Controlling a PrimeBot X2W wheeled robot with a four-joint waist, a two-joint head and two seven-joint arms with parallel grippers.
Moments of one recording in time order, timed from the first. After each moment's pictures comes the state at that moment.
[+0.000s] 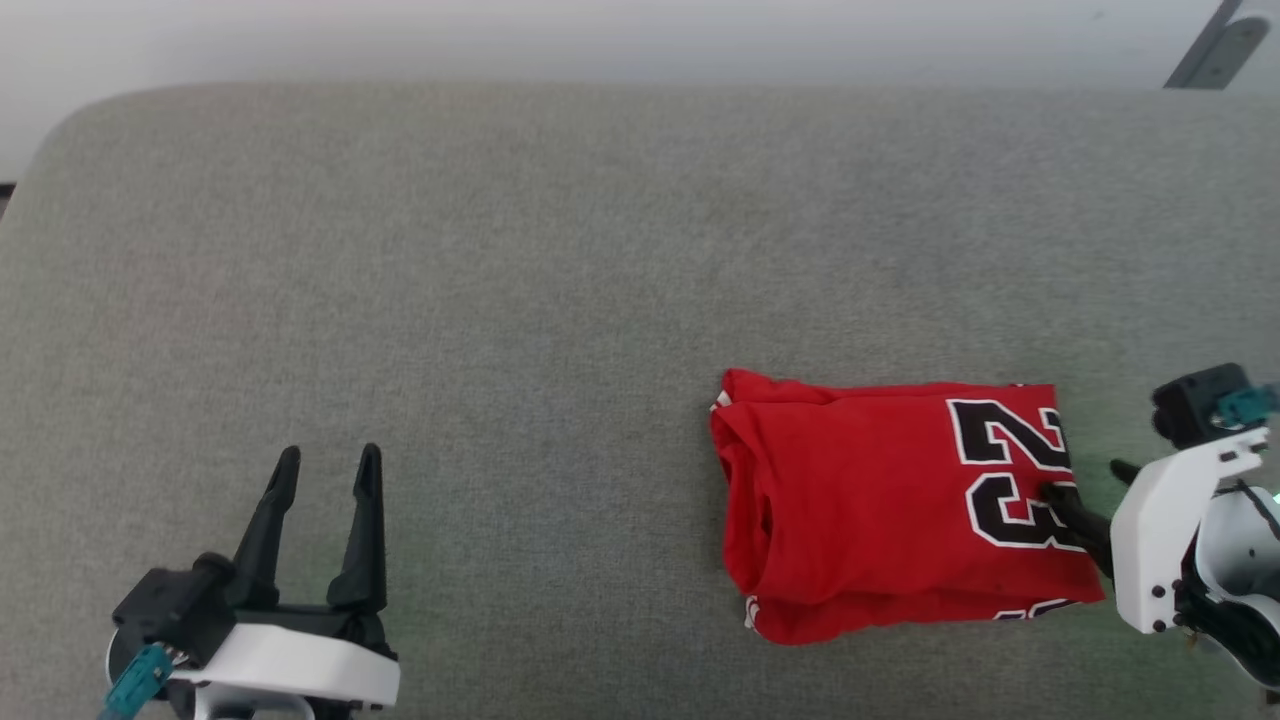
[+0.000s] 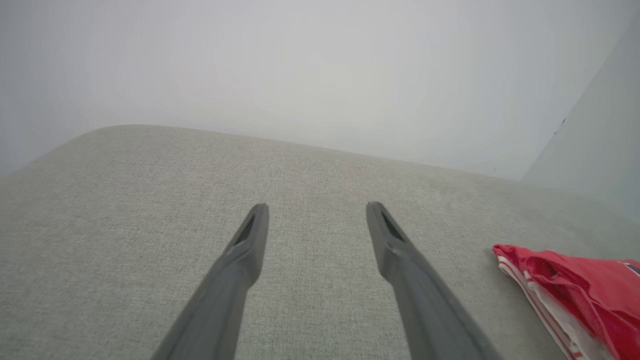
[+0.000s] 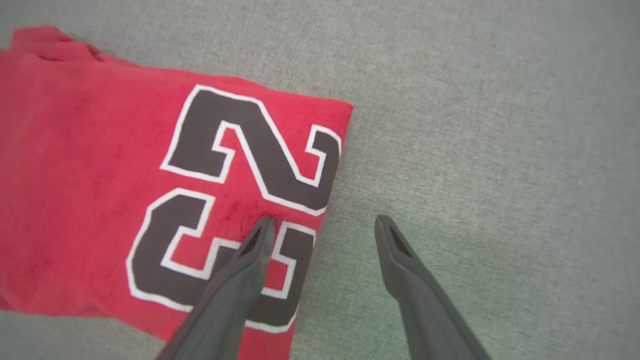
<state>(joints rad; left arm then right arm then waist) 0.00 0.16 -0.05 0.07 -0.36 -0.13 -0.26 -0.20 -0.48 0.13 0.08 0.51 0.13 0.68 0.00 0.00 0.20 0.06</state>
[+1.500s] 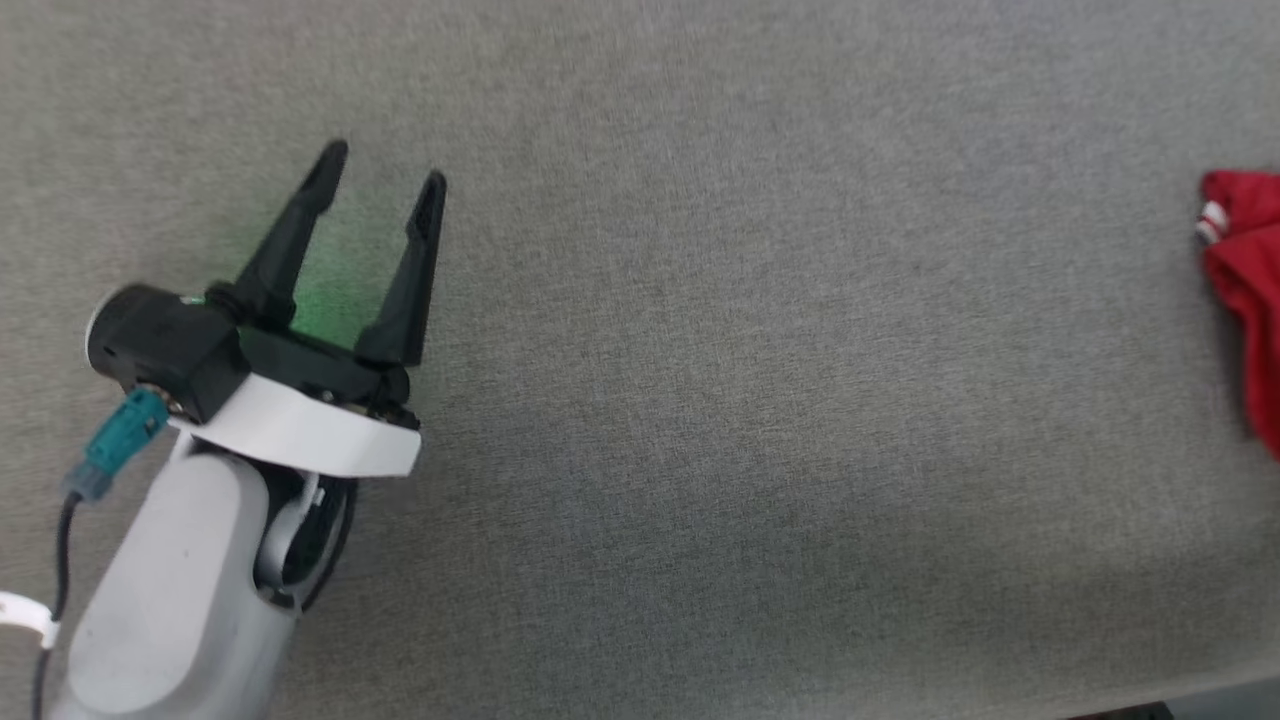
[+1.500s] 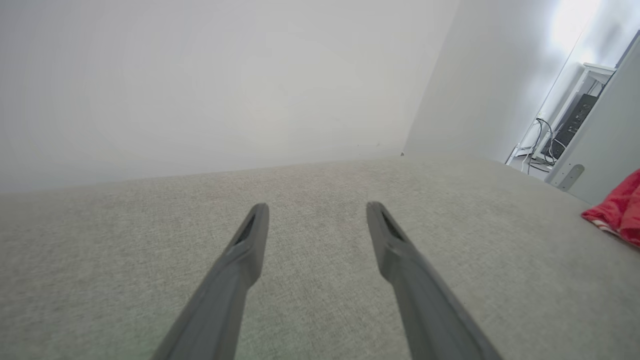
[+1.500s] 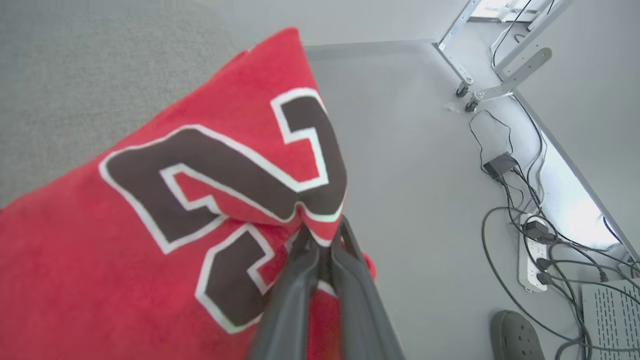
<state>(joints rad) -0.46 0.35 -0.29 0.08 -0.42 -0.13 -0.26 -0.47 -0.63 -0.40 0.49 0.39 0.13 0.31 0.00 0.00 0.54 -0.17</state>
